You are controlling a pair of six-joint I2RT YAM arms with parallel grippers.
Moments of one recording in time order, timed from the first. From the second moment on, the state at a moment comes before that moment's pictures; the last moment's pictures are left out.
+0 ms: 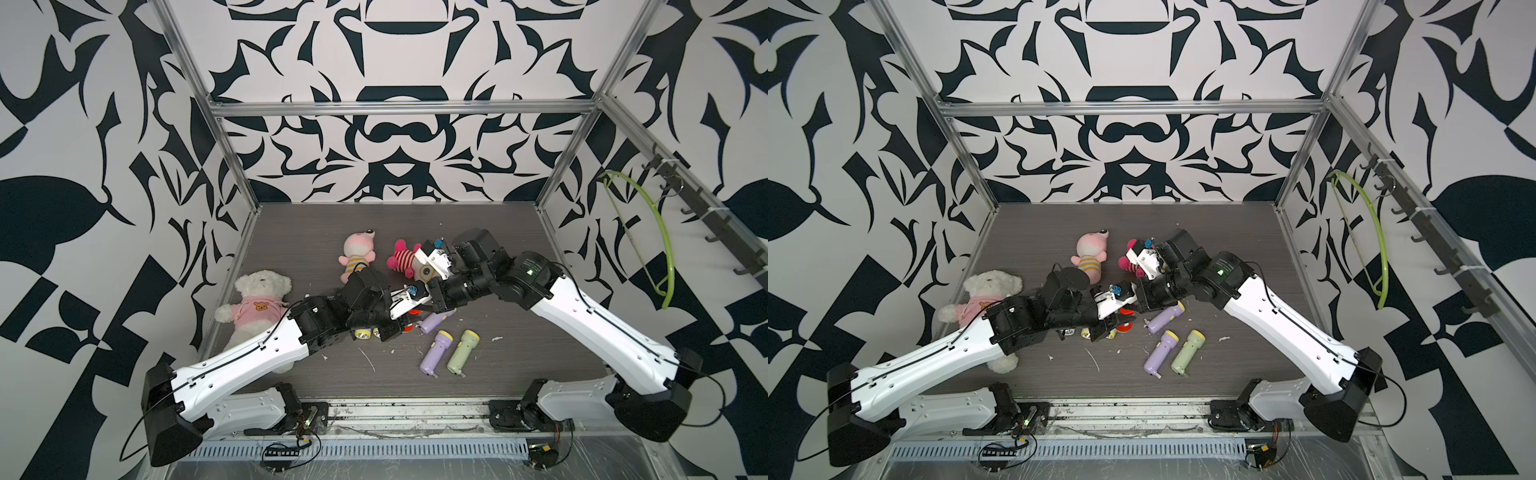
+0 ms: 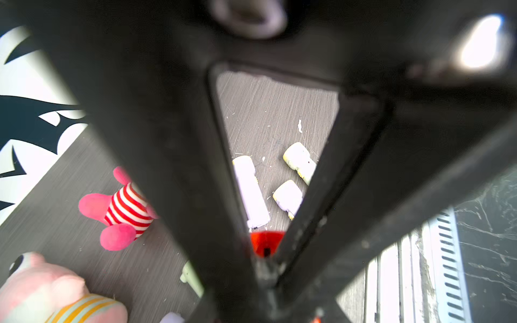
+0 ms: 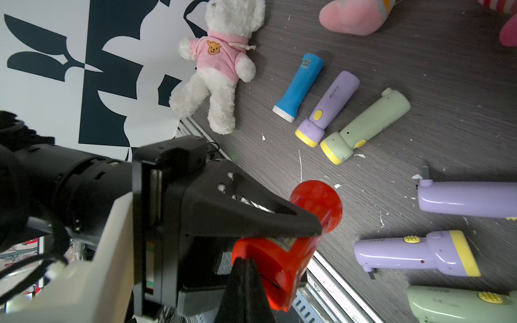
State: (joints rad) left arm -1.03 1.12 1.01 -0.48 0.18 0.26; right arm 0.80 1.30 1.42 -0.95 -0.56 0.58
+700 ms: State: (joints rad) left arm -1.01 1.42 1.11 -0.55 -0.06 -0.18; right arm 0.79 0.86 1.23 -1.03 0.06 0.49
